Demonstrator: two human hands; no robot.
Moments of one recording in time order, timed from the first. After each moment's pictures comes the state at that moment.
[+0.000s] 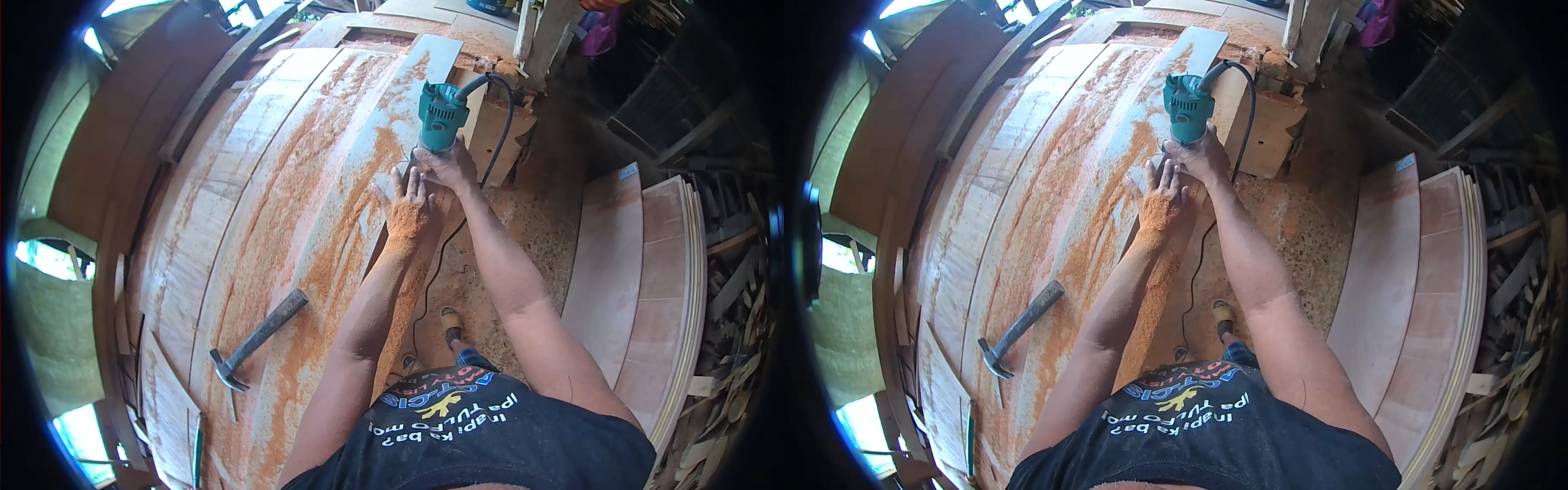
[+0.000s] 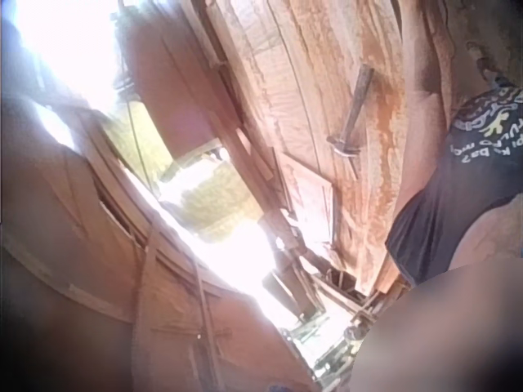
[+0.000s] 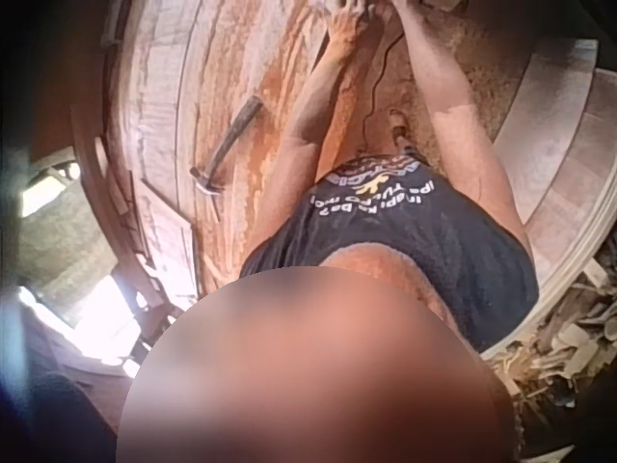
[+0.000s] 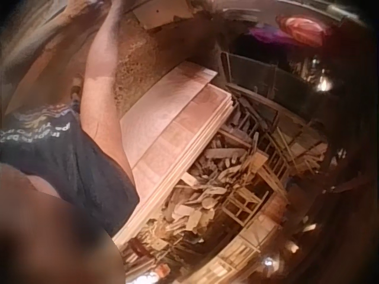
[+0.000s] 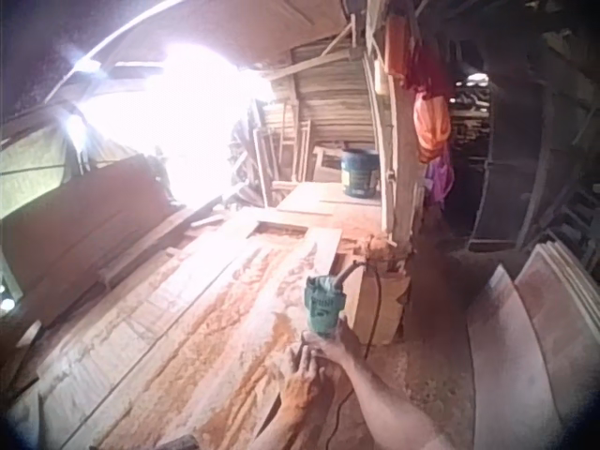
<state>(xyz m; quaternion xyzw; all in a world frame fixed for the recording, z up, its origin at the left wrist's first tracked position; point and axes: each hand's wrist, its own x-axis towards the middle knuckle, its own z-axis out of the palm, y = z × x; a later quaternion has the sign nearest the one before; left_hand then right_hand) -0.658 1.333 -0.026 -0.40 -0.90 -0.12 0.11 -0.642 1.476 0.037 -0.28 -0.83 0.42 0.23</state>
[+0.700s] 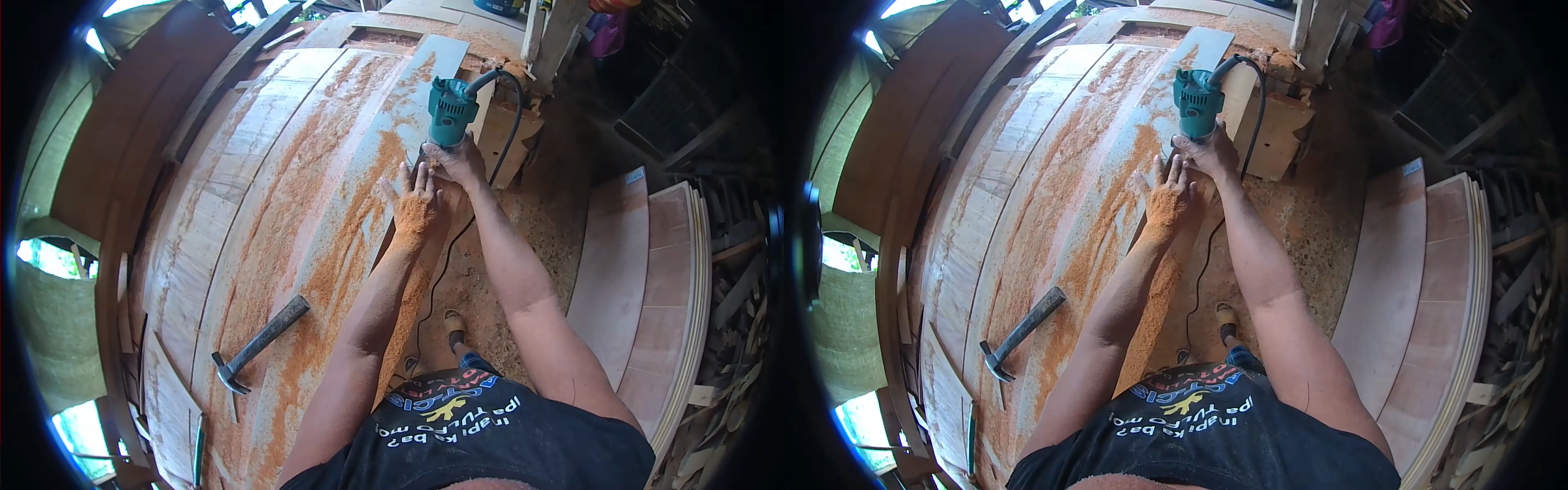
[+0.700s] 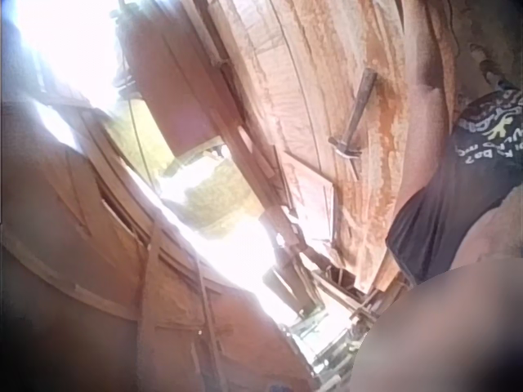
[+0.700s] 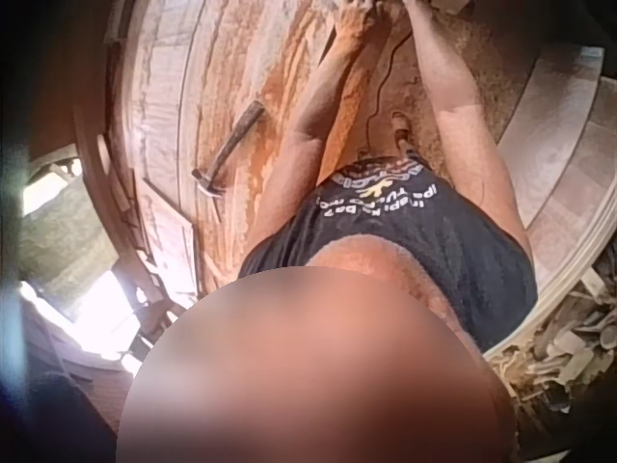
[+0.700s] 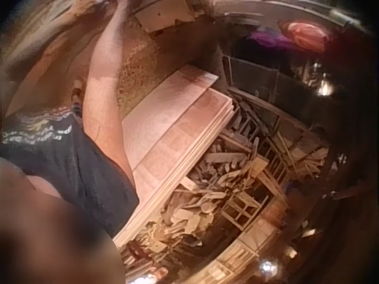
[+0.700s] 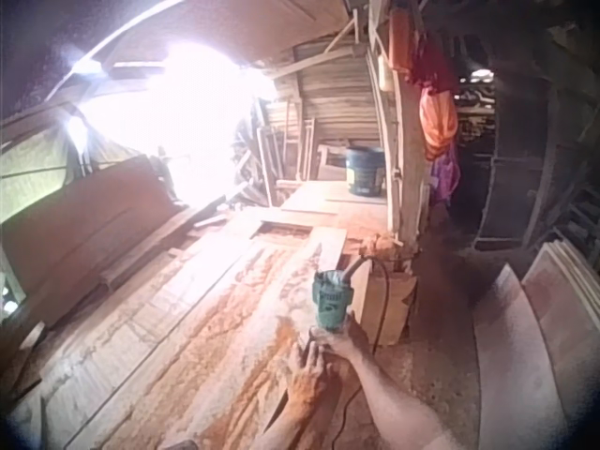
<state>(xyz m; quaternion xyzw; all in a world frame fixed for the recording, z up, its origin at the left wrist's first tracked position) -0.669 1.350 -0.017 -0.40 -0.91 -0.12 0.09 -0.654 1.495 0.038 -0.29 -0.84 0.40 0.23</state>
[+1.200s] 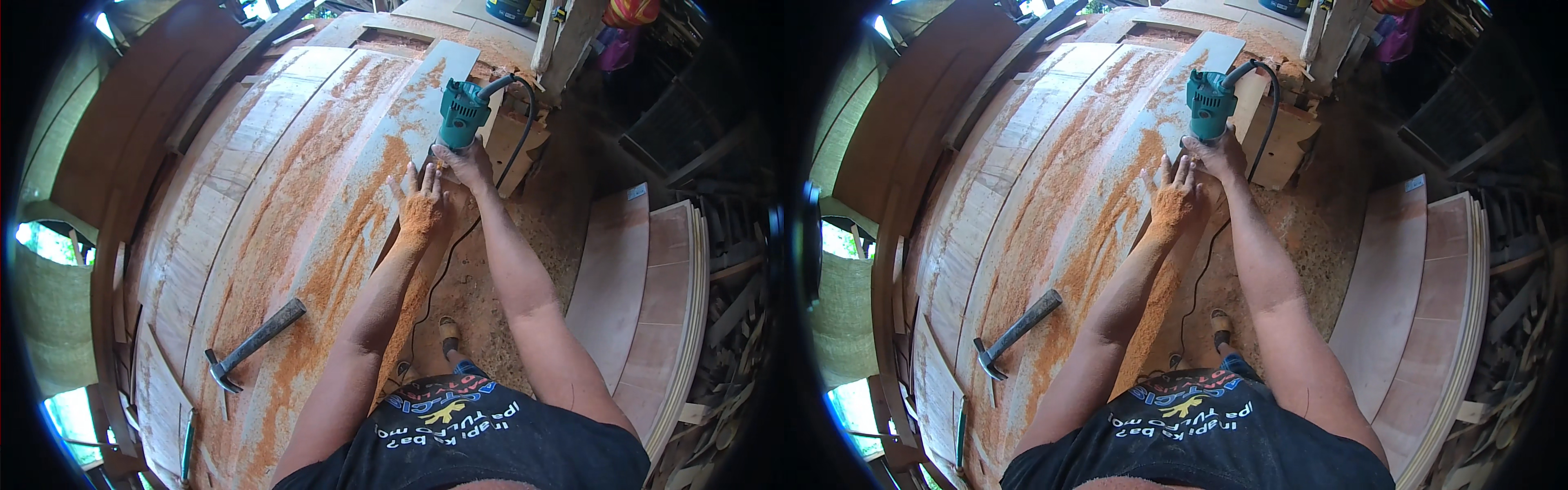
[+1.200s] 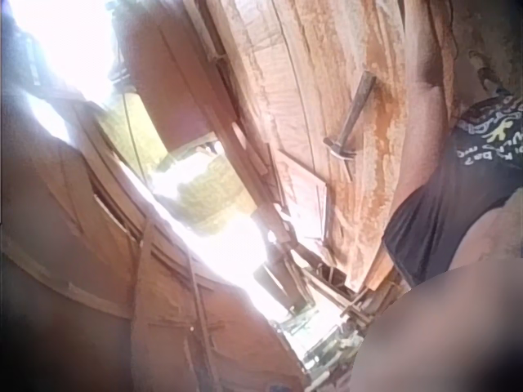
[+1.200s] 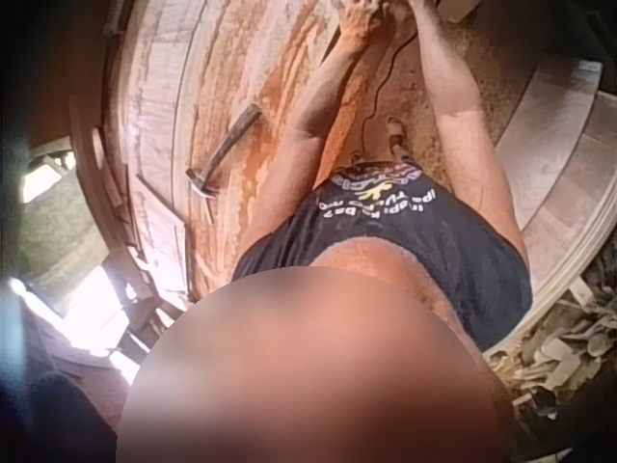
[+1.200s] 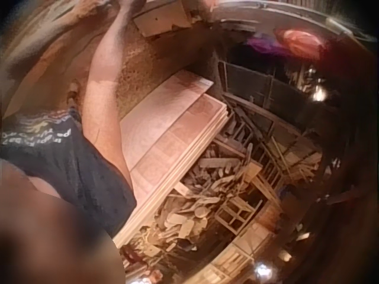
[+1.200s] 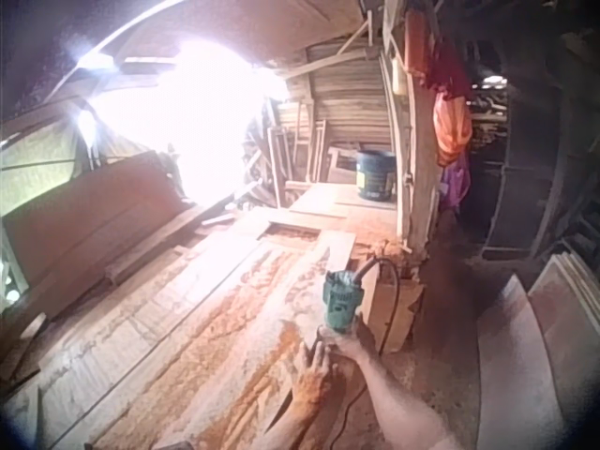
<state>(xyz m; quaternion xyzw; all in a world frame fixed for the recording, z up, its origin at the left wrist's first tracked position) -0.674 1.366 -0.011 -0.41 -0.90 -0.14 0.10 -0.666 1.526 0.023 -0.27 -0.83 0.43 0.21</state>
